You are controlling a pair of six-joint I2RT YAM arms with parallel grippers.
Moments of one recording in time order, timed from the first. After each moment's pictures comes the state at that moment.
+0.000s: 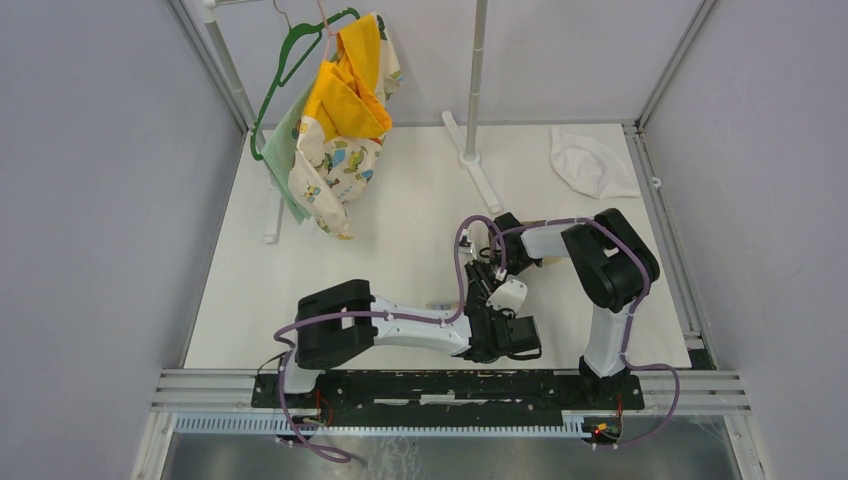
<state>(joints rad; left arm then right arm) -1.44 1.98 1.33 -0.55 -0.66 -0.84 0.48 1.93 0.93 -0.50 -0.98 0.00</state>
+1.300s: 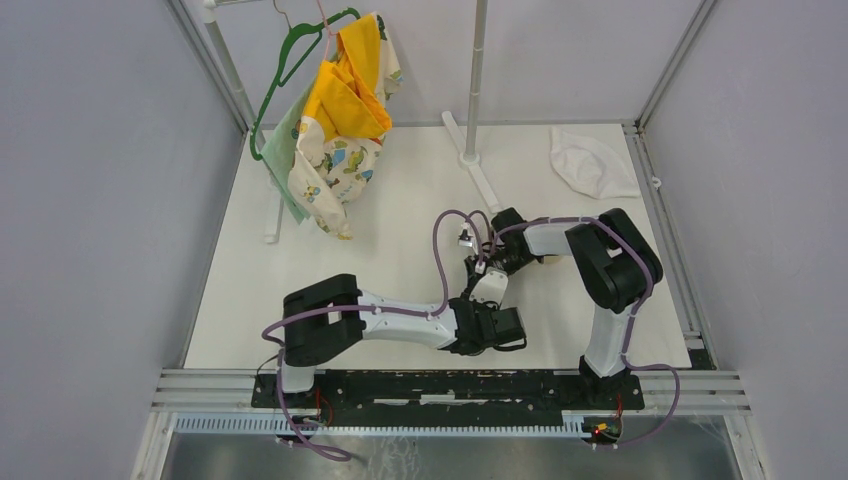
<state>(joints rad) -1.38 1.92 1.23 -0.52 -0.65 -0.92 0.45 1.91 0.95 -0.50 -1.01 -0.09</state>
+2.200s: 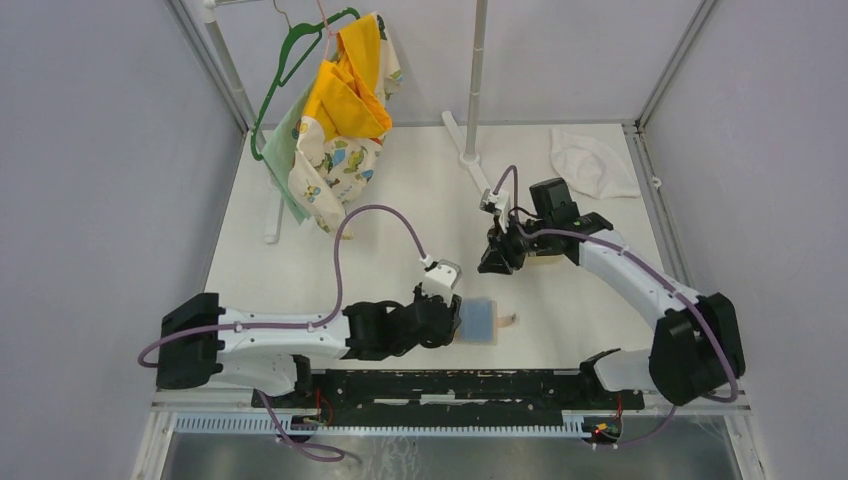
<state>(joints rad) -1.36 1.31 0.80 -0.23 -0.51 -0.71 0.39 1.40 0.94 -0.51 -0.82 -0.34</state>
